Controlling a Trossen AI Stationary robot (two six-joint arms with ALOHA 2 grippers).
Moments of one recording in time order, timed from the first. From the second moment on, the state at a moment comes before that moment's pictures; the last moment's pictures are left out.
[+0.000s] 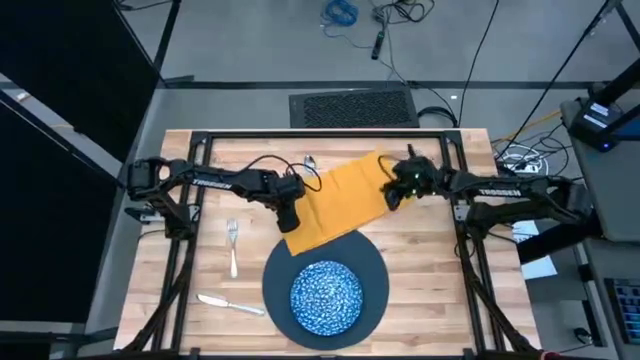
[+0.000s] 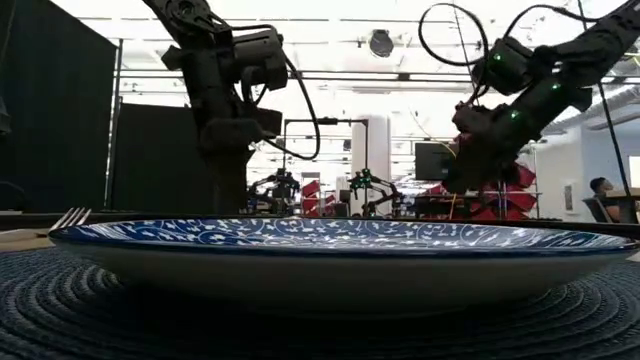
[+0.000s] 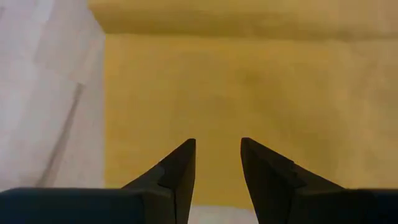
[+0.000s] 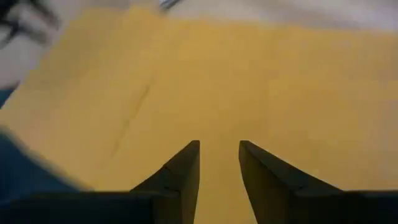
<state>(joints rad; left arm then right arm) 0.18 1.64 0.99 -0.57 -0.06 -0.20 -0.42 1.10 0.39 -0.05 -0.05 0.39</state>
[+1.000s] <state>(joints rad) 0.16 1.64 0.99 -0.43 -0.03 -0.16 -0.59 1.32 0.52 -0.13 0.13 0.25</state>
